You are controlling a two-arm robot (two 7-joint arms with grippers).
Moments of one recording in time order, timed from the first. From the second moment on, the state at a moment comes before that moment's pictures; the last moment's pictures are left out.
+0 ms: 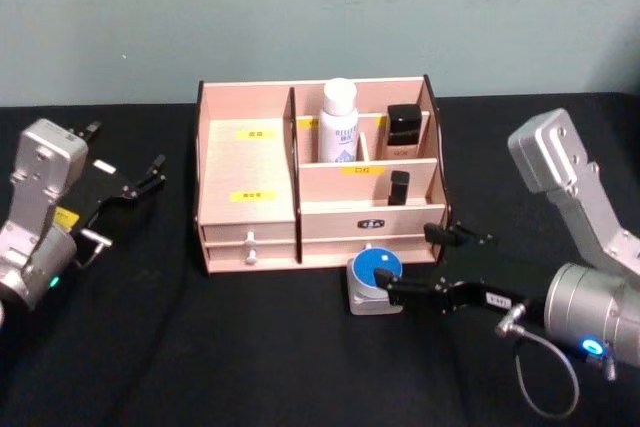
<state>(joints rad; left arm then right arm) -0.20 0.60 0.45 -1.41 -0.25 -0.12 0.03 -0.06 0.64 -0.32 -2.04 0.53 0.59 0.29</state>
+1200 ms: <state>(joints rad) -0.20 0.60 0.45 -1.41 -0.25 -0.12 0.03 0.02 0.55 -0.43 -1.87 0.41 0.63 0.25</state>
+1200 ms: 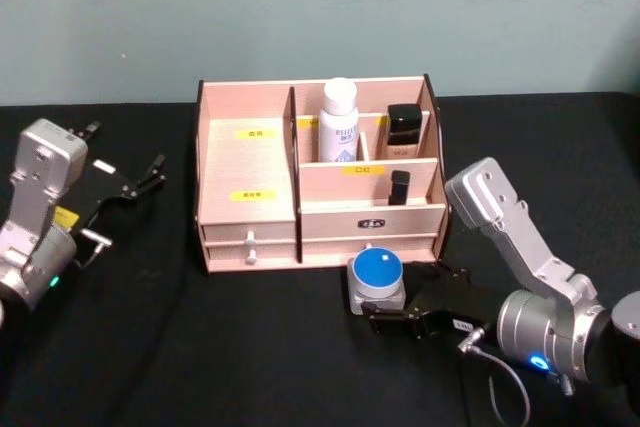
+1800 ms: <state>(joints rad) -0.20 0.60 0.45 -1.41 -0.25 -0.12 0.03 0.06 0.50 -0.43 -1.82 0.35 0.63 0.27</state>
